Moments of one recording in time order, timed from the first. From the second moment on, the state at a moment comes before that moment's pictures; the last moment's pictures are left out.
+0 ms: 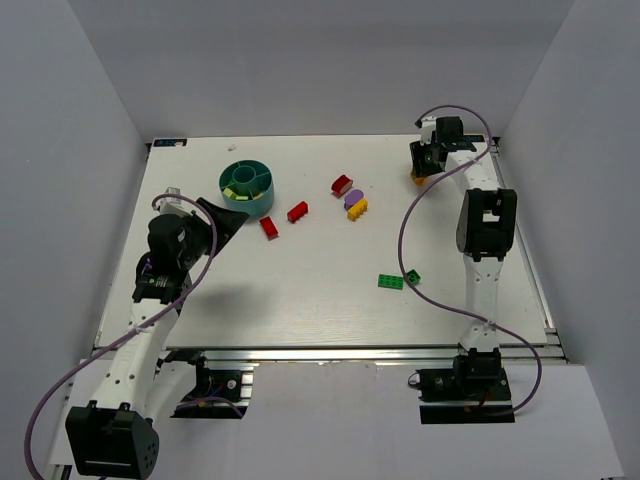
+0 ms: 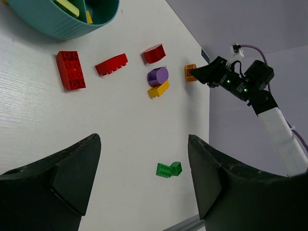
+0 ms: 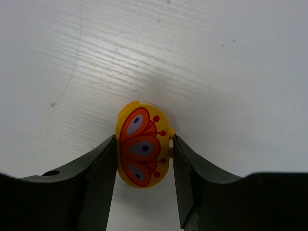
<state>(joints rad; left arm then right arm) -0.08 0.85 0.65 -0.12 0.27 -0.91 0.06 2.46 2.13 -0.47 -0.15 -0.25</state>
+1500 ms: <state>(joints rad) -0.08 0.83 0.66 0.01 0.65 -0.98 0.69 1.62 1.44 -0.33 -0.73 -0.71</state>
